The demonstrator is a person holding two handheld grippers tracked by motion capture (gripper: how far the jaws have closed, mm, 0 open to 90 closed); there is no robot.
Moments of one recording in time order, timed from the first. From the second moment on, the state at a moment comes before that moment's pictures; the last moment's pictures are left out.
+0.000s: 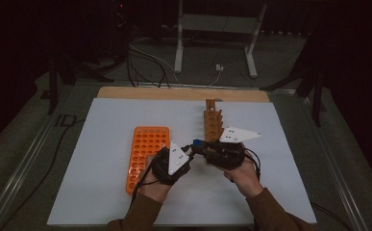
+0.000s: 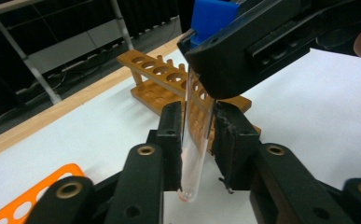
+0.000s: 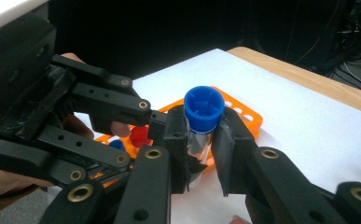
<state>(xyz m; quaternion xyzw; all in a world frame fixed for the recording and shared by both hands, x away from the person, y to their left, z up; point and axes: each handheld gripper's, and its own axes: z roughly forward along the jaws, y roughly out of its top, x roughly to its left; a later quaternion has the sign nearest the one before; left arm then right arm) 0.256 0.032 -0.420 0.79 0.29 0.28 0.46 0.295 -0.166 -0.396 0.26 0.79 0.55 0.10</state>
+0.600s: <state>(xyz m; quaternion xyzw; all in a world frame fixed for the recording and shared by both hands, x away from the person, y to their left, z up) 0.255 0.049 -0.424 0.78 0.31 0.25 0.48 0.300 -0.176 -0.396 0.28 0.78 0.55 0.10</state>
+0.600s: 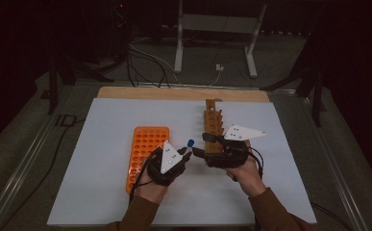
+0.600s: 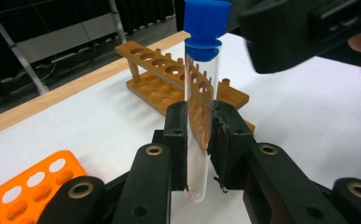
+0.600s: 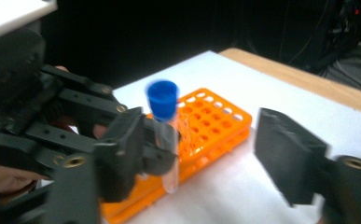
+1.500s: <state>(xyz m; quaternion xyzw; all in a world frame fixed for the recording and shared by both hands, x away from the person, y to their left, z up) 0.221 0.095 -0.428 0.78 0.28 0.20 0.53 0.305 -0.207 -0.416 0.36 0.76 0.52 0.16</state>
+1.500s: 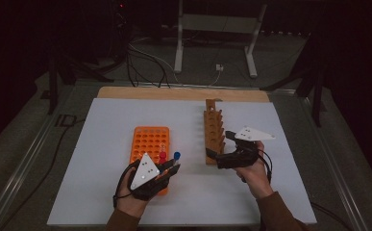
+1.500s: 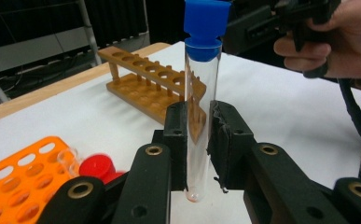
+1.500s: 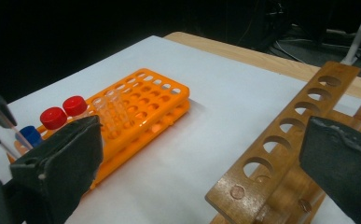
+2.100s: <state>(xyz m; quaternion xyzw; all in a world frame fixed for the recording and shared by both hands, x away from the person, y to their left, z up) 0.209 0.117 -0.455 0.78 0.29 0.20 0.51 0.303 -0.213 -0.417 0.36 0.76 0.52 0.16</state>
